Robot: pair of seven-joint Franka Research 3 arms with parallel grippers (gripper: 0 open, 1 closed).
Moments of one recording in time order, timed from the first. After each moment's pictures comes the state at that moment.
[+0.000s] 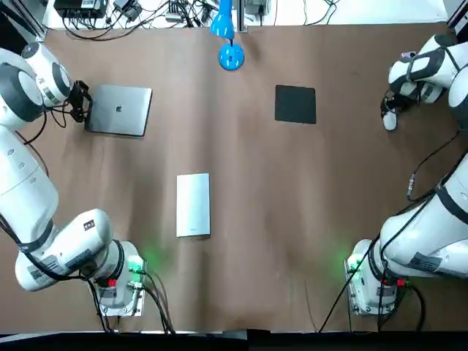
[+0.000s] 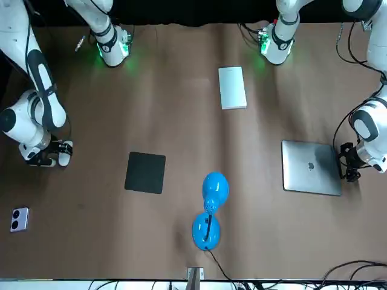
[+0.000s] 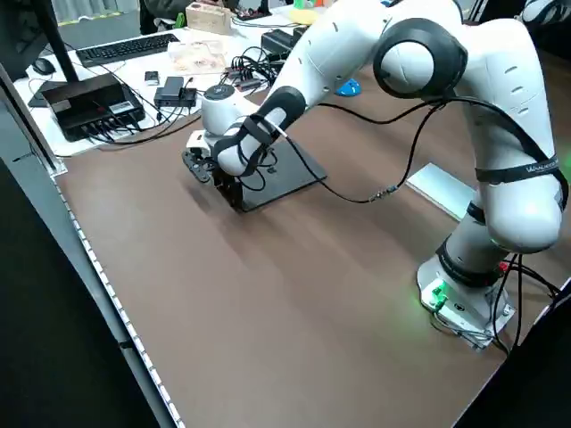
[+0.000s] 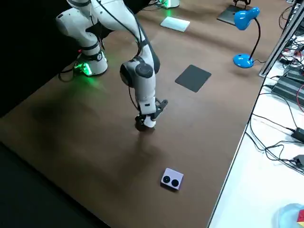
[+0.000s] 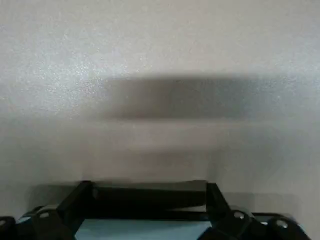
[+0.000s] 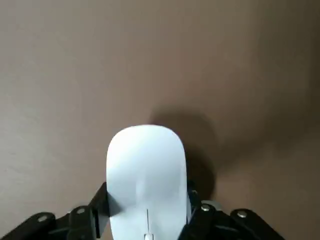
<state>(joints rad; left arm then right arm) 0.45 0.65 -0.01 -1.88 -0.08 2.60 -1.03 -0.19 0.42 -0.15 -2.15 0.06 2.57 -0.36</state>
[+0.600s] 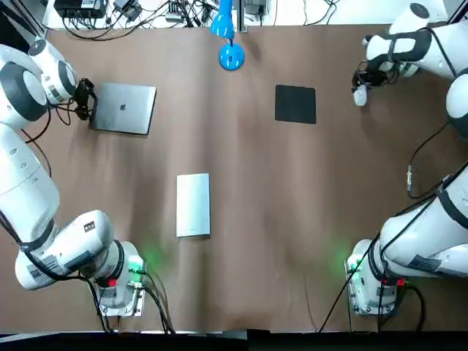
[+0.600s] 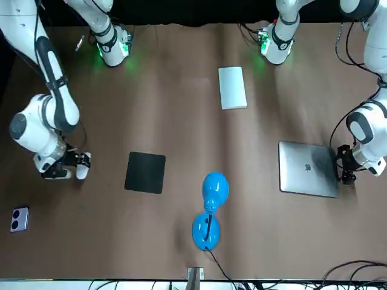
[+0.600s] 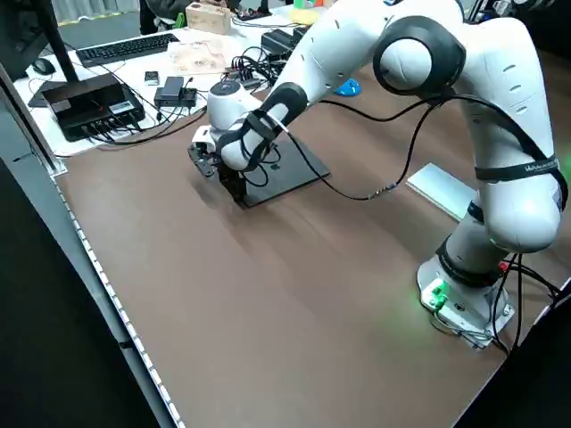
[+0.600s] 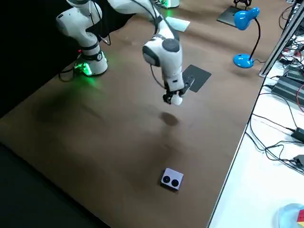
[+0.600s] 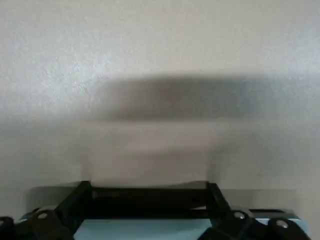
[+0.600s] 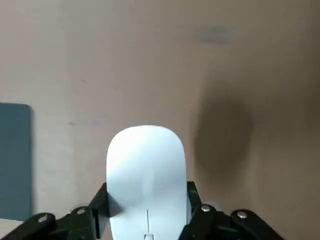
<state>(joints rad) 0.41 0.65 -0.01 -1.88 -0.07 2.60 -1.04 -0.17 0.37 0.09 -2.07 0.12 2.46 -0.15</state>
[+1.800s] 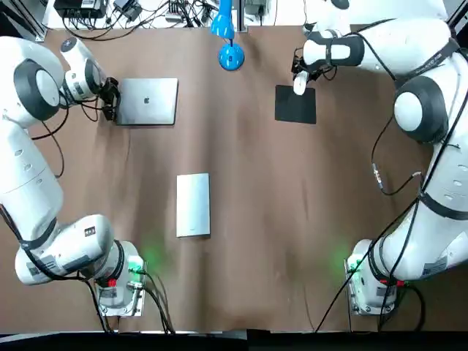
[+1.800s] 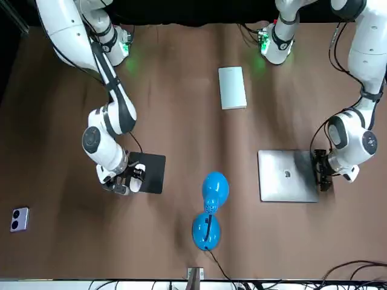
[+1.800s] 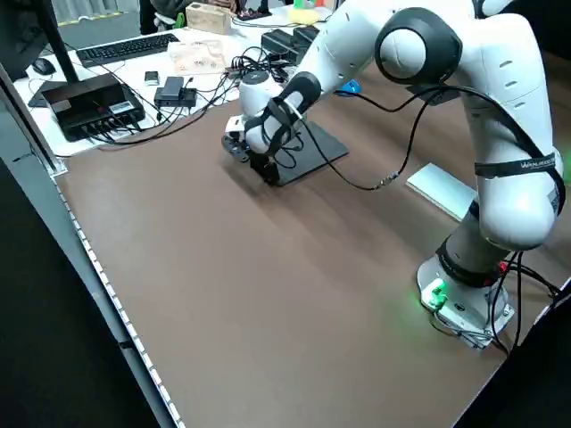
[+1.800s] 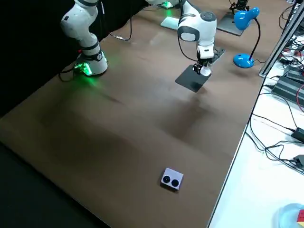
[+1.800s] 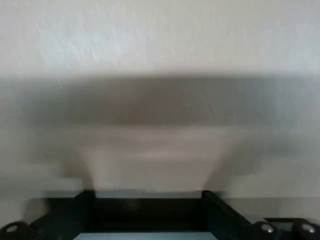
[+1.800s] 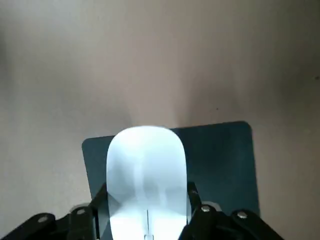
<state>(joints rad) 0.29 0.64 -0.08 -1.94 -0.07 2.60 -1.26 0.24 0.56 0.09 -1.78 0.12 2.44 0.47</state>
